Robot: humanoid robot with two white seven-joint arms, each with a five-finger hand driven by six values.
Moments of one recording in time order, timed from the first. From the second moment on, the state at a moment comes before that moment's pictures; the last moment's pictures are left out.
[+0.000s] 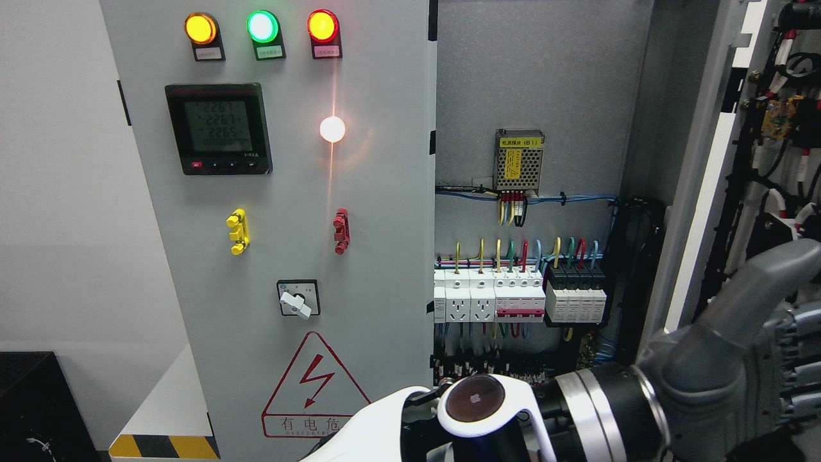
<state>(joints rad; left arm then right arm) -1.21 -0.06 -1.00 -1.71 1.30 0.20 0.03 0.14 0.12 0.21 -0.11 0.04 -0.04 0.06</state>
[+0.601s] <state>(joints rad) -1.26 -0.14 -1.02 -1.64 1.30 0.19 0.03 0.14 0.12 0.21 -0.11 0.04 -0.04 0.06</state>
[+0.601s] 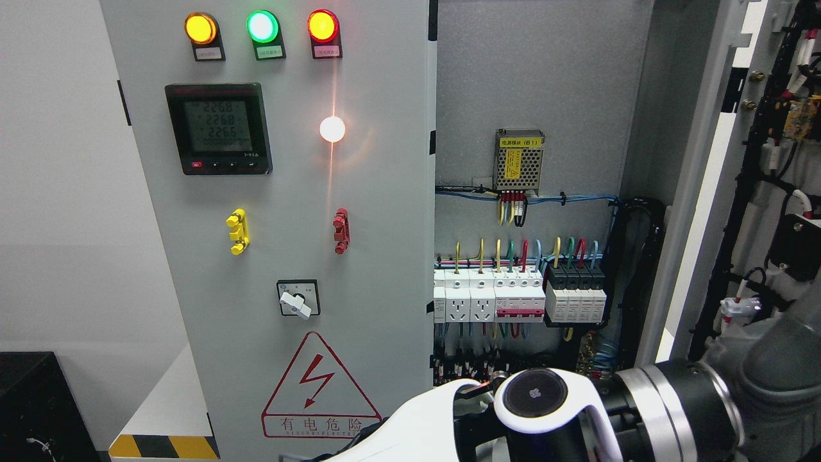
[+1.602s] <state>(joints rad) -1.21 0.01 -1.03 -1.75 1.31 0.18 0.04 0.14 0.12 0.21 -0.11 0.04 -0.04 0.06</state>
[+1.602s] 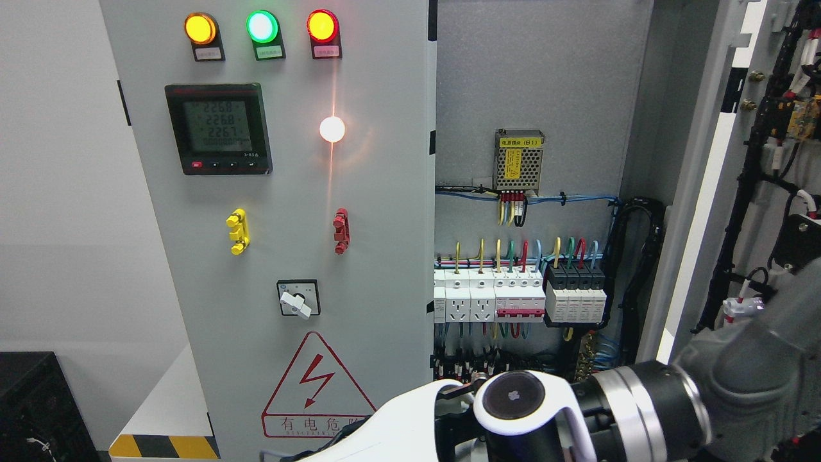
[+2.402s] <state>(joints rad) -0.79 0.38 -0.95 -1.95 1.26 0.17 -0.03 0.14 0.12 0.21 -0.11 0.04 -0.04 0.06</state>
